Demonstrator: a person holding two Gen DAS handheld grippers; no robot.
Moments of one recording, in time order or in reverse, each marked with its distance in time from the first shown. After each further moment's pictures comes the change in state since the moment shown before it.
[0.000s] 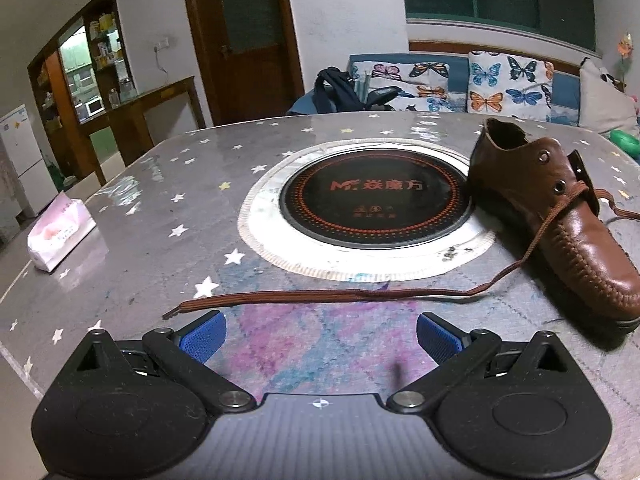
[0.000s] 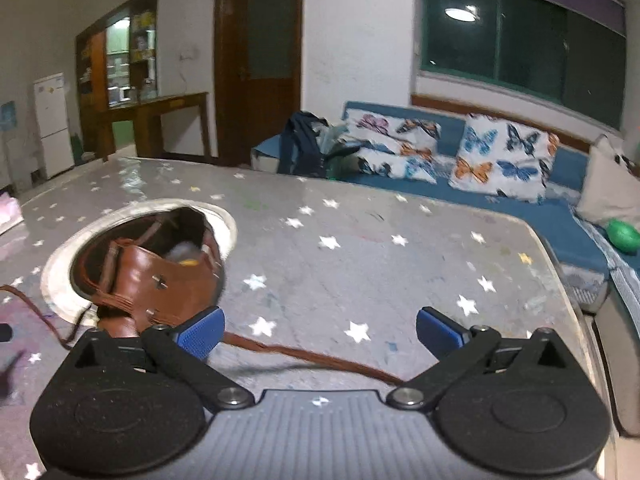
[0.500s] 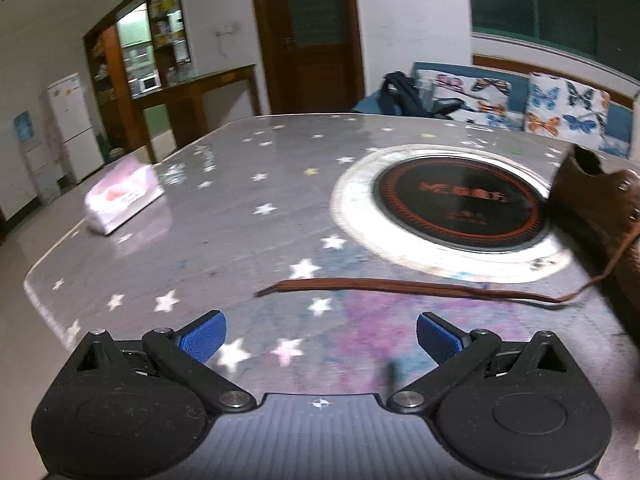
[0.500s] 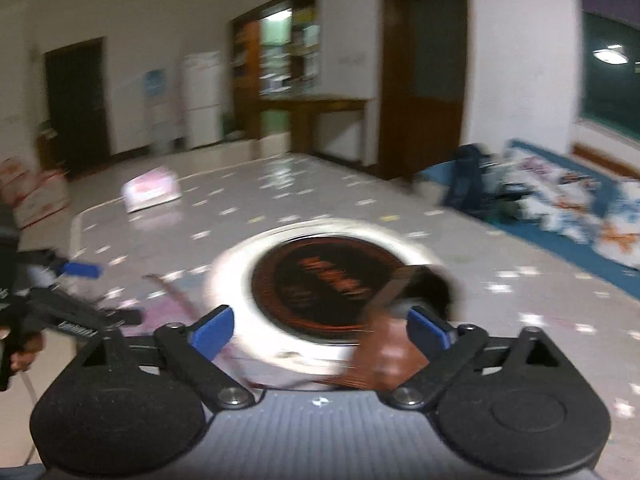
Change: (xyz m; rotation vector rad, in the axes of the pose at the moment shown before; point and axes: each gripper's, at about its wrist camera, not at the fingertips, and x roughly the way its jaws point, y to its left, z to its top) left arm -0.002 0.064 -0.015 -0.140 0.001 0.126; right arm 0.014 0.139 0.042 -0.252 0.003 0.442
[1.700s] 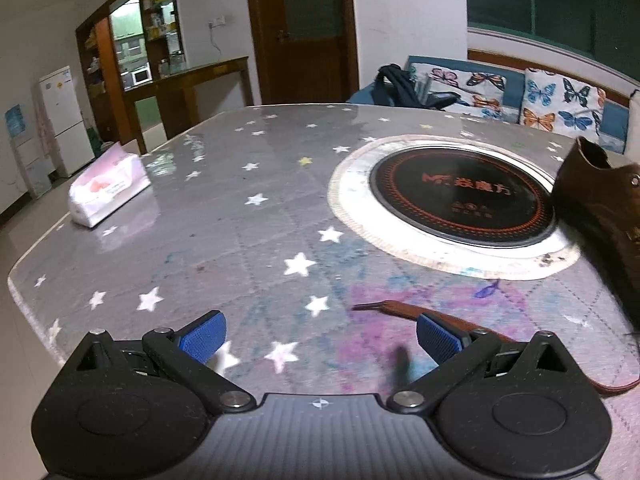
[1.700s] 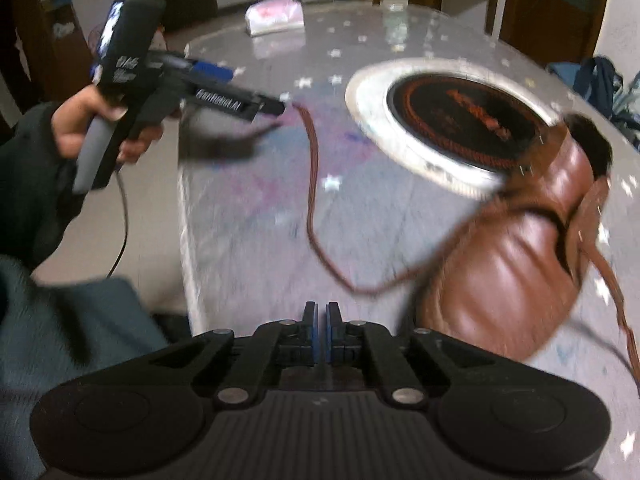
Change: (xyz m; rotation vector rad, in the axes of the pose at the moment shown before) left arm 0.022 -0.005 0.001 0.016 0.018 -0.044; right arm -0.014 0.040 -0.070 -0.179 0.456 0.272
